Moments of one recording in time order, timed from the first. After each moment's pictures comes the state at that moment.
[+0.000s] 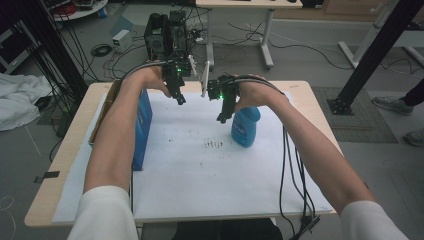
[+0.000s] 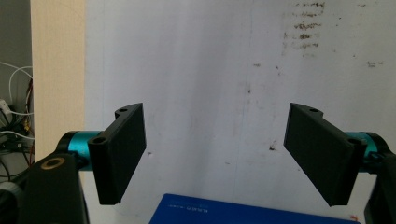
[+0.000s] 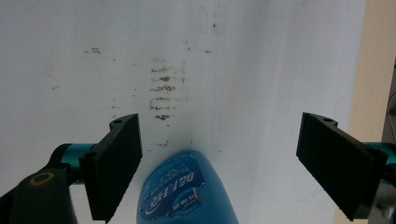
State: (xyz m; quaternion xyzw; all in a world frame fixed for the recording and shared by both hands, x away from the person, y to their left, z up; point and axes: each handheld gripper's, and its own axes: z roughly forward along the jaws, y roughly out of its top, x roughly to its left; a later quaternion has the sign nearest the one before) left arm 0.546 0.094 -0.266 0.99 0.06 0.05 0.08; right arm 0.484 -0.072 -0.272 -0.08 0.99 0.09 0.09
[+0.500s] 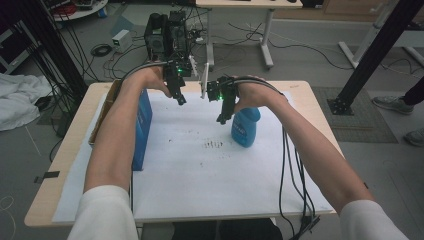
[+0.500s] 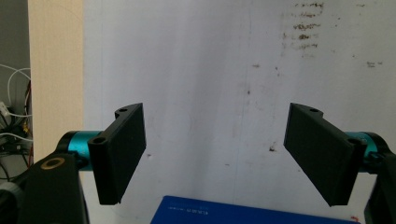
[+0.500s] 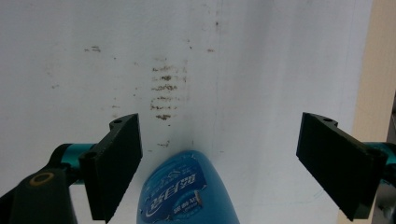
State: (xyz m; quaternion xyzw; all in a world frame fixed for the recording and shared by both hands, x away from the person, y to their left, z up) left arm 0.547 0.094 -0.267 0.99 0.05 0.05 0.08; right arm 0.483 -0.071 -0.275 -0.08 0.99 0.09 0.08
